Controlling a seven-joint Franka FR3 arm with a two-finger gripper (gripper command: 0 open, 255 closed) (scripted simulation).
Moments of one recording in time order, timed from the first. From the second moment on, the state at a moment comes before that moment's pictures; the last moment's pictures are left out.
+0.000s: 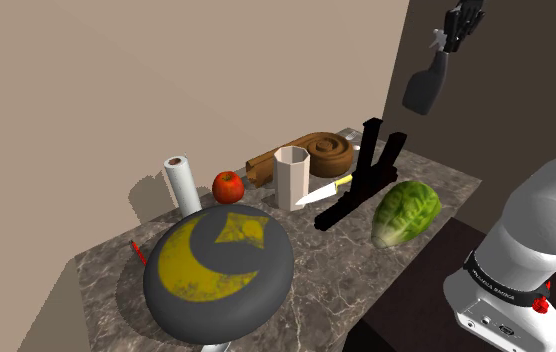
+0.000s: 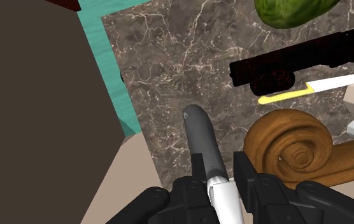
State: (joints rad) arm -0.11 -0.29 -0.55 -1.79 -0.08 1.56 -0.43
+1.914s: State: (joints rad) arm -0.02 -0.39 -0.31 -1.67 -0.05 1.34 -0.10
